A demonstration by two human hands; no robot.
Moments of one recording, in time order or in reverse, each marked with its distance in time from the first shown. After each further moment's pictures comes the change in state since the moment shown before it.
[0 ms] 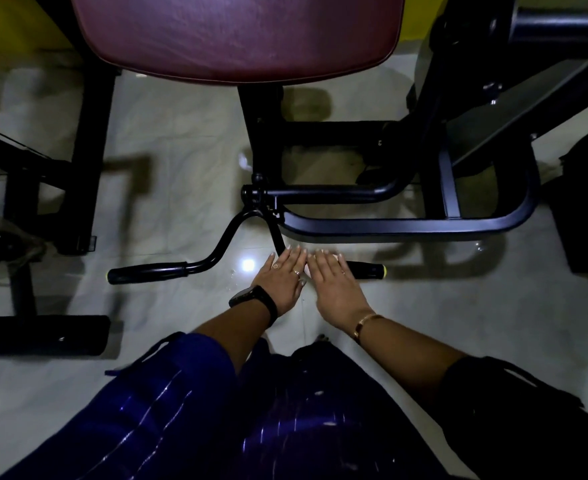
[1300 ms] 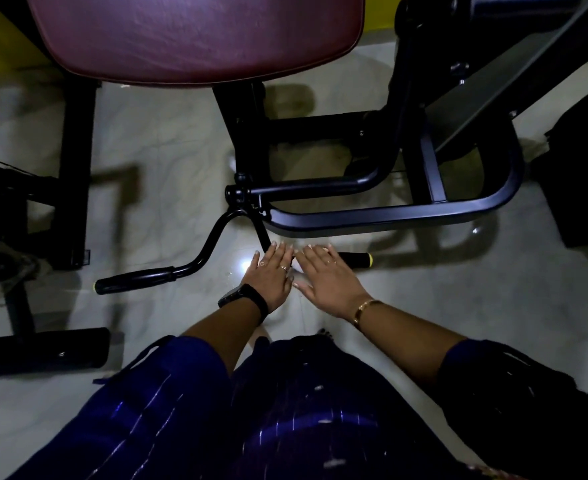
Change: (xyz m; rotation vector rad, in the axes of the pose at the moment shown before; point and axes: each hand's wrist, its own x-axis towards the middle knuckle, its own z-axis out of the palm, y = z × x) left_hand 0.002 0.006 0.000 -0.026 -0.009 -0.031; right_hand -0.007 0.022 0.000 0.109 0.020 -0.076
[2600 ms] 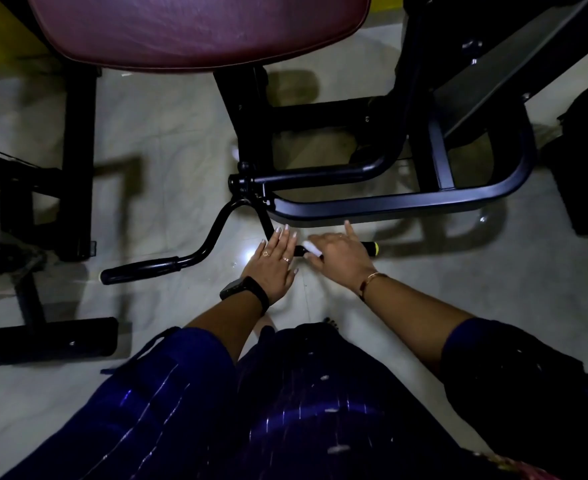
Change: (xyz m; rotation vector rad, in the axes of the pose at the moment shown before) left_hand -0.004 -0.007 0.006 0.109 0.097 0.060; right_hand 0.020 0.016 -0.013 0.148 0.036 0.159
